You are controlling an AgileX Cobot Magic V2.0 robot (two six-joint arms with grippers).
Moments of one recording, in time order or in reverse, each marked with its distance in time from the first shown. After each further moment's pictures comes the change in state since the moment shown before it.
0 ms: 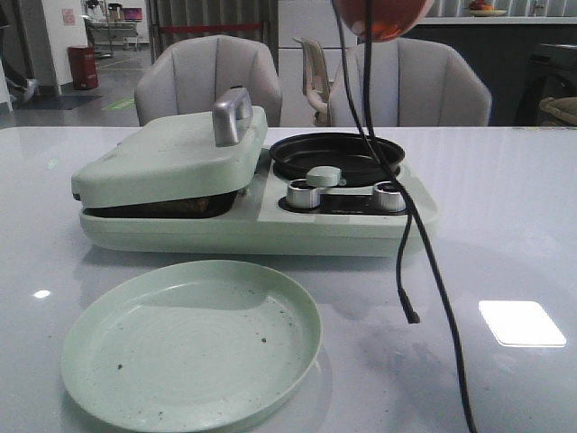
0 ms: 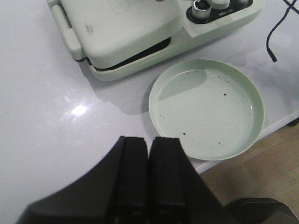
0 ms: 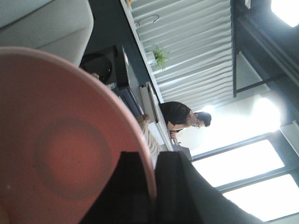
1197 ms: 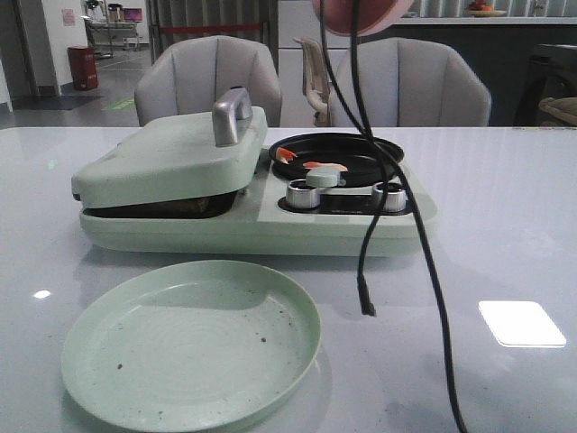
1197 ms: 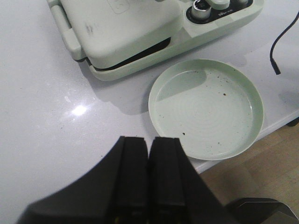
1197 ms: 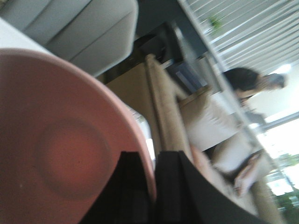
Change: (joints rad) left arm 0.000 0.000 0.000 0.000 0.000 0.000; right arm 0.022 -0.082 -0.095 0.364 0.046 -0.007
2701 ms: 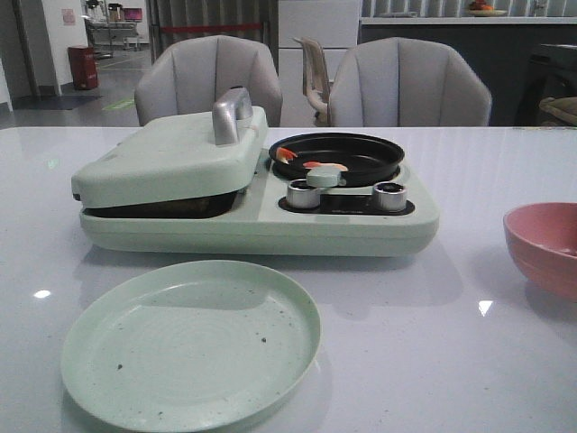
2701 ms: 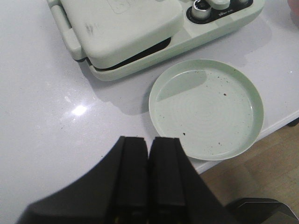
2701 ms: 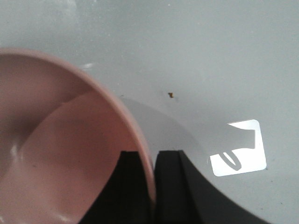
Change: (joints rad) left arm 0.000 0.000 0.000 0.000 0.000 0.000; right arm -0.891 -0.403 1.169 1.495 -0.613 -0.457
